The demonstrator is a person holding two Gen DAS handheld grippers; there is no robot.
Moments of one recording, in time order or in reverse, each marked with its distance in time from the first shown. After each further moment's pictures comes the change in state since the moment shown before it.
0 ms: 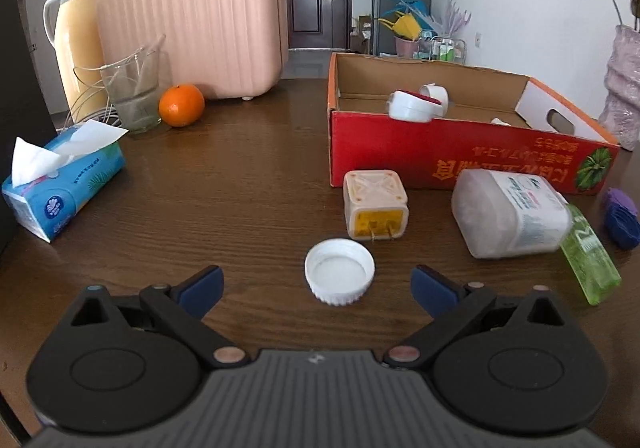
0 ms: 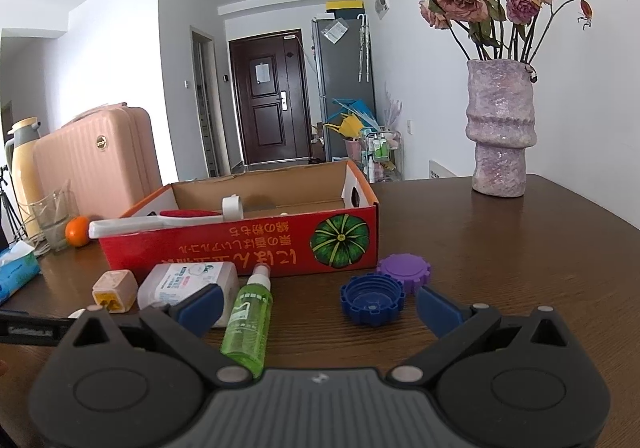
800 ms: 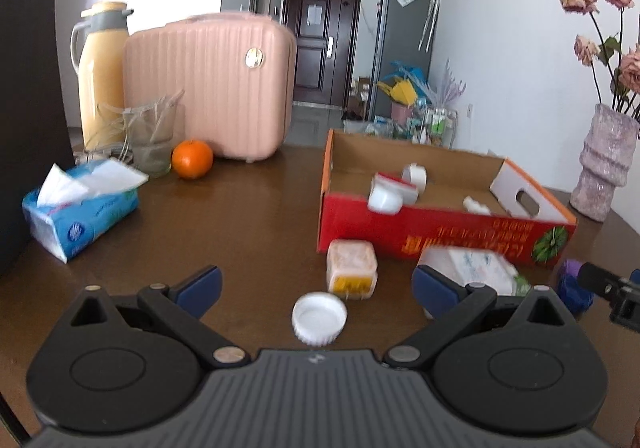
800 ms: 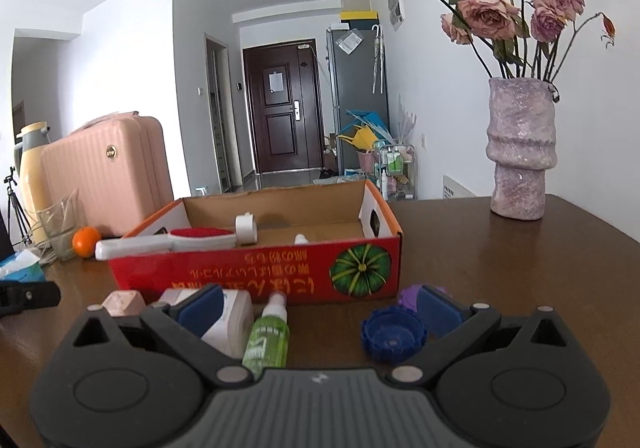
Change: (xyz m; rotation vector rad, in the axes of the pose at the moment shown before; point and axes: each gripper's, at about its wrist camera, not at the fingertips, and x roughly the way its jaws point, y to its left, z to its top) left arm -0.058 0.012 0.001 -0.097 -0.170 -0.059; right arm 0.011 0.012 0.014 -0.030 -0.022 0.035
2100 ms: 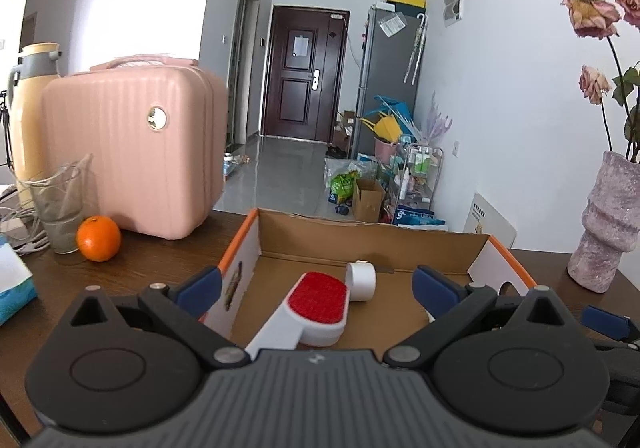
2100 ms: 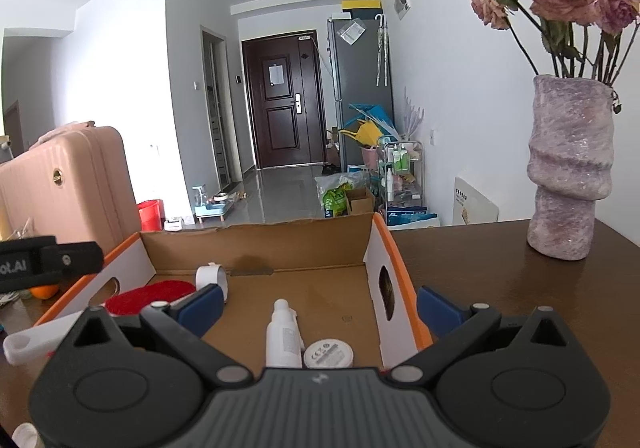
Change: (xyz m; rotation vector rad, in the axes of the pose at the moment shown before) left arm 0.098 -0.088 0.082 -0.010 -0.126 -0.035; right arm 0.127 -0.012 0.069 0.001 0.015 0.013
